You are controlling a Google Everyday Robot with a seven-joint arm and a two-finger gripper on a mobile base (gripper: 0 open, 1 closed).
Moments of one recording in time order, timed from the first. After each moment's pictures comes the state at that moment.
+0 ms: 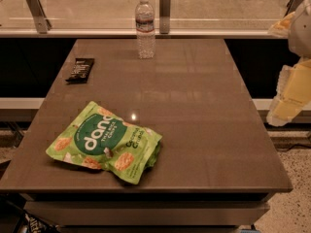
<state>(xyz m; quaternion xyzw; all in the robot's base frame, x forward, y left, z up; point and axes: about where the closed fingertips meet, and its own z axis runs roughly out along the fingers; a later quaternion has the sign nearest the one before) 0.438 -0.212 0.992 -0.60 0.78 -0.05 0.18</state>
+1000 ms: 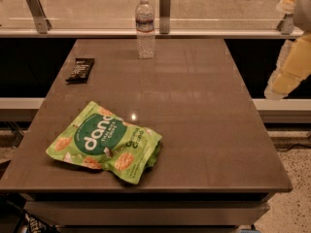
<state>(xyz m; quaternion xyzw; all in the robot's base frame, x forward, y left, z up) 0.470 -0.219 1.019 -0.58 0.78 -0.08 0.22</state>
